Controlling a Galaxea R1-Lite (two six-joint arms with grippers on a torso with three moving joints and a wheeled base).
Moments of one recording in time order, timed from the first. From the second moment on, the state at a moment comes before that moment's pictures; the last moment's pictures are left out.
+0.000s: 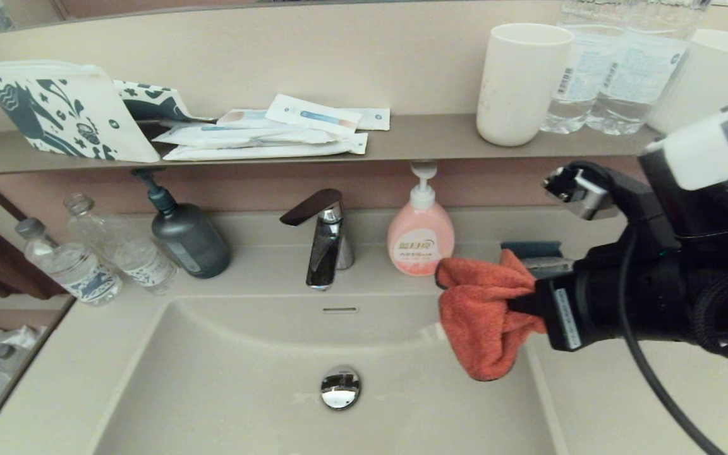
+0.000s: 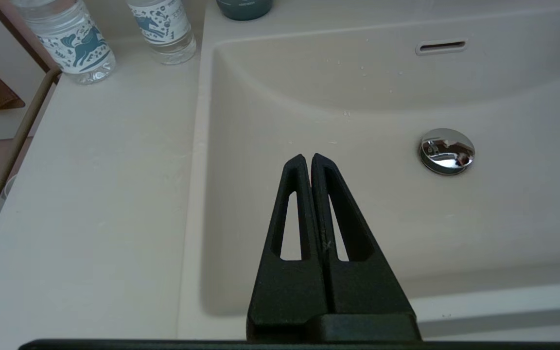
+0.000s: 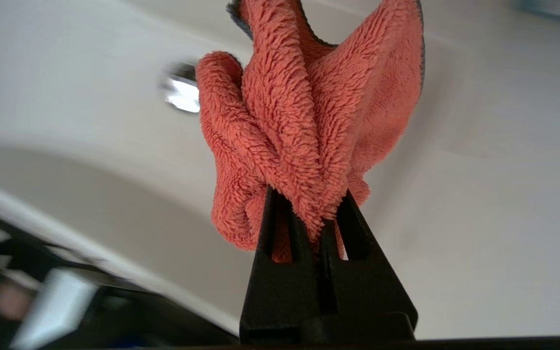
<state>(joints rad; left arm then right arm) 0.00 0.00 -0.01 0.03 -0.04 0.09 0.78 1.51 -1.27 0.39 -0.17 0.32</state>
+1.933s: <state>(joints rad) 0.00 0.00 -0.01 0.03 -0.04 0.09 1.06 2.37 -1.33 0.12 -0.48 0.89</state>
